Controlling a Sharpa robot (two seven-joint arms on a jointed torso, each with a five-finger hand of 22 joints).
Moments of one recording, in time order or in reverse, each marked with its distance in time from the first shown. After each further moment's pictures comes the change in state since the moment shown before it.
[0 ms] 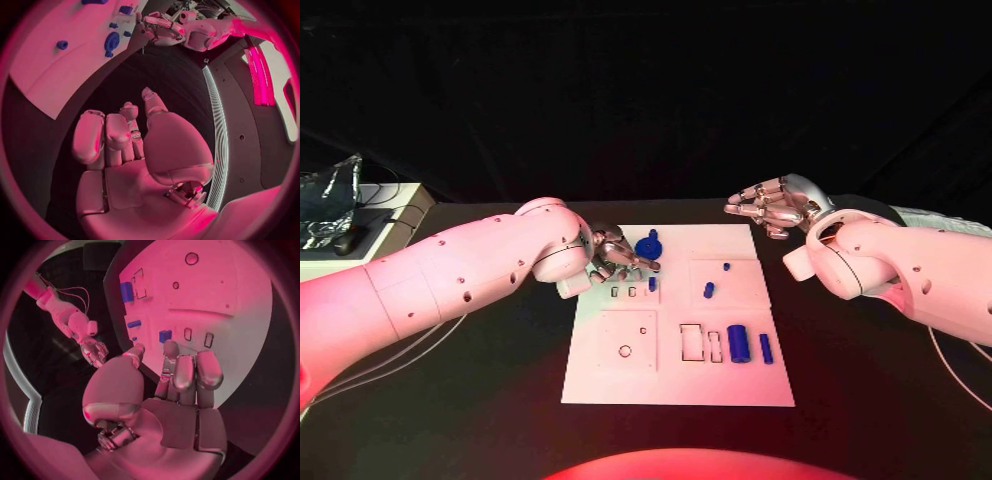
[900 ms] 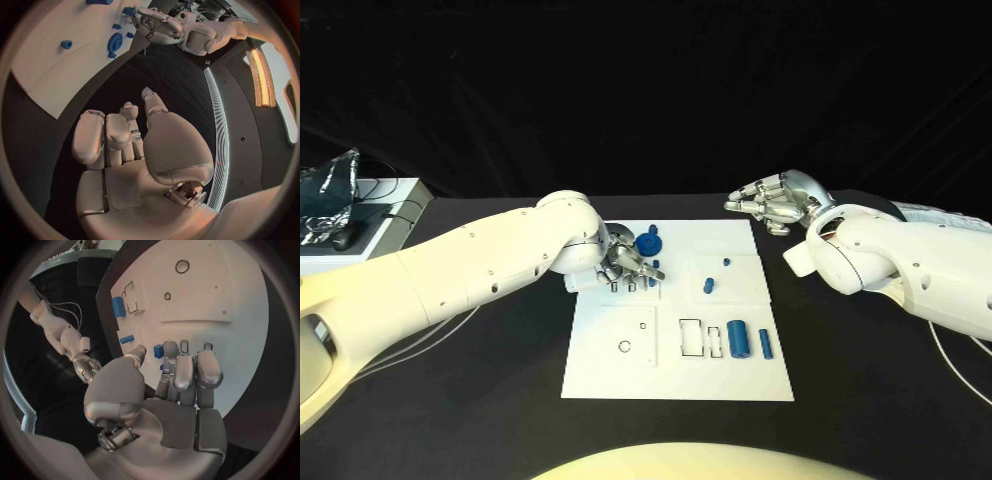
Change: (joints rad) left arm 0.013 0.089 -0.018 -0.084 -0.058 0.152 -0.041; left_hand 0.007 0.020 -0.003 -0.014 0.000 -0.020 0.000 0.015 0.028 -0.012 0.002 0.004 0.013 0.000 0.000 -0.004 -0.007 0.000 0.000 0.000 -0.021 0.016; right arm 0.000 0.001 0.000 -0.005 -0.018 0.007 -0.015; right_hand 0.000 0.000 0.000 0.000 0.000 -0.002 -0.002 -0.011 0.004 0.000 0.001 0.000 -0.002 0.000 0.000 0.000 -0.005 0.000 0.000 0.000 0.000 0.000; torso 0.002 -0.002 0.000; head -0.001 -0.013
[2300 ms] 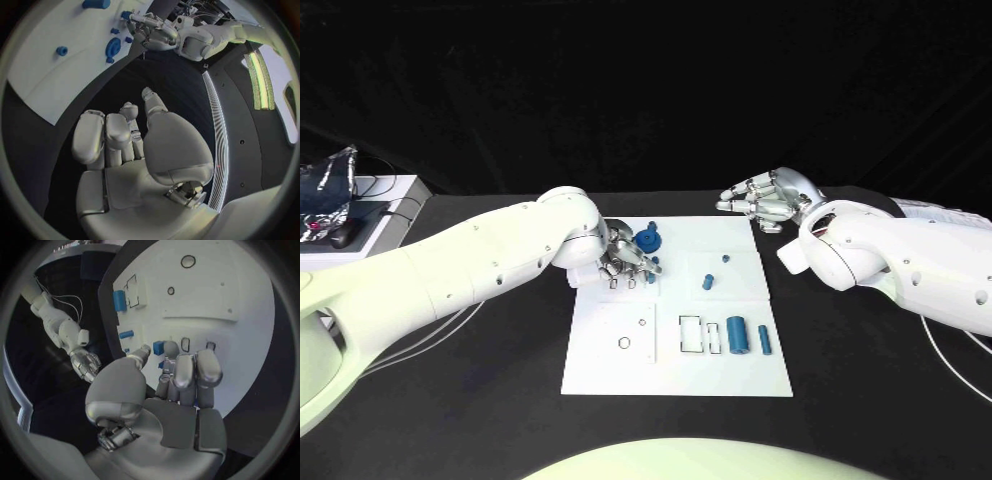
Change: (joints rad) left arm 0.000 0.025 -0.003 -0.055 0.054 -0.017 -0.002; left_hand 0.007 0.031 0.064 -0.069 0.000 -0.004 0.004 0.000 0.021 -0.007 0.000 0.000 -0.005 -0.004 -0.004 -0.012 -0.009 0.000 0.000 0.000 -0.031 0.016; right arm -0.002 0.022 0.000 -0.006 -0.029 0.021 -0.008; right_hand 0.000 0.000 0.003 -0.003 -0.014 -0.002 -0.002 -0.012 0.001 0.002 0.002 -0.008 0.000 0.000 0.000 -0.004 -0.002 0.000 0.000 0.000 0.000 0.001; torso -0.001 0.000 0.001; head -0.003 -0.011
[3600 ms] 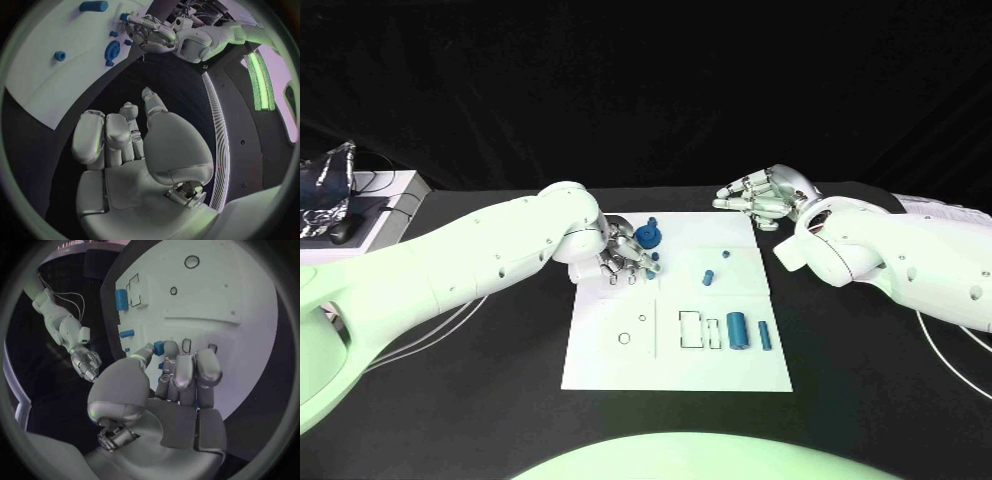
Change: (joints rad) left arm 0.000 0.012 -0.001 -0.024 0.031 0.011 0.003; left_hand 0.090 0.061 -0.002 -0.077 0.000 0.000 0.000 0.003 0.006 -0.004 -0.003 0.000 -0.001 -0.002 -0.002 0.000 0.000 0.000 0.000 0.000 -0.014 0.024; right arm -0.003 0.012 0.000 -0.006 -0.003 0.012 -0.005; right_hand -0.004 0.004 0.000 -0.006 -0.004 0.004 0.004 -0.004 -0.001 0.003 0.003 0.000 0.000 0.000 0.000 0.000 0.000 0.000 0.000 0.000 0.000 0.000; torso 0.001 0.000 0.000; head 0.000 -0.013
